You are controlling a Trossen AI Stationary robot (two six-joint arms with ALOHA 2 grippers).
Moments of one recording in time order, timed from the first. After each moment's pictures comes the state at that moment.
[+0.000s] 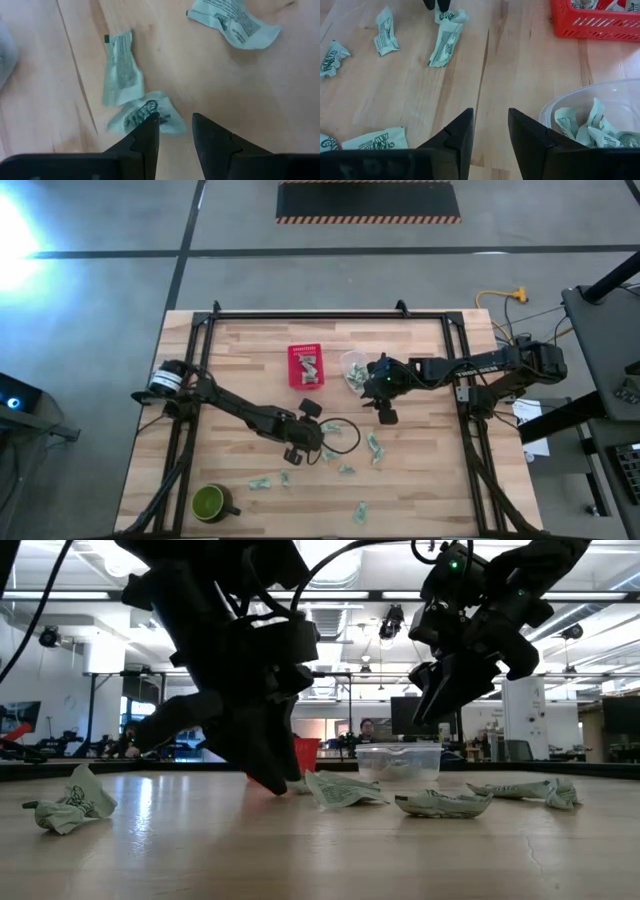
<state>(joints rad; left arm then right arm) -0.27 1.86 1.08 -0.25 -0.27 0.24 -0.12 1.41 0.69 -0.16 -0.18 -0.19</state>
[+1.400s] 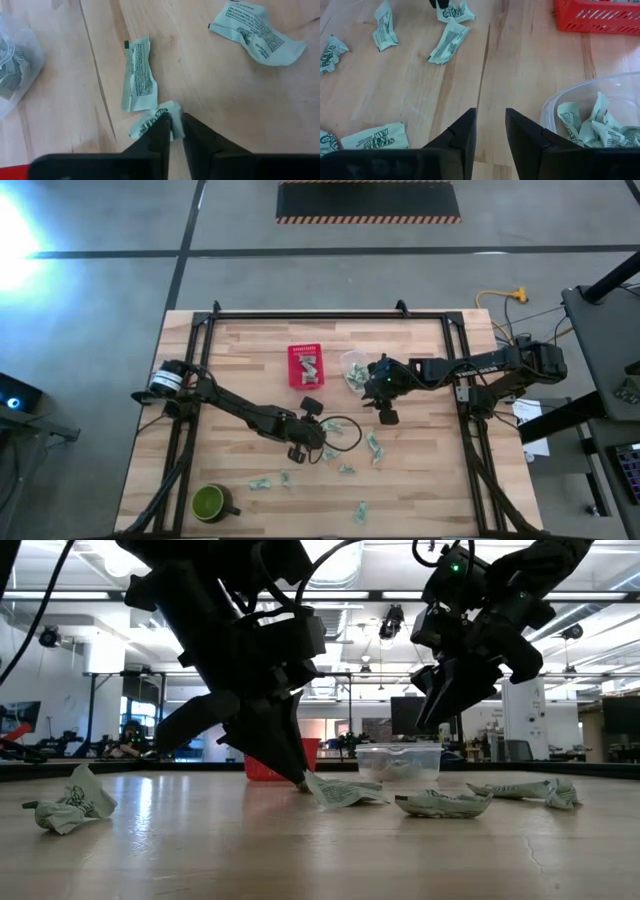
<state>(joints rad) -0.27 1.86 1.08 -0.21 -0.32 0.24 -0.12 1.41 0.68 -0.16 -0.18 -0.18</state>
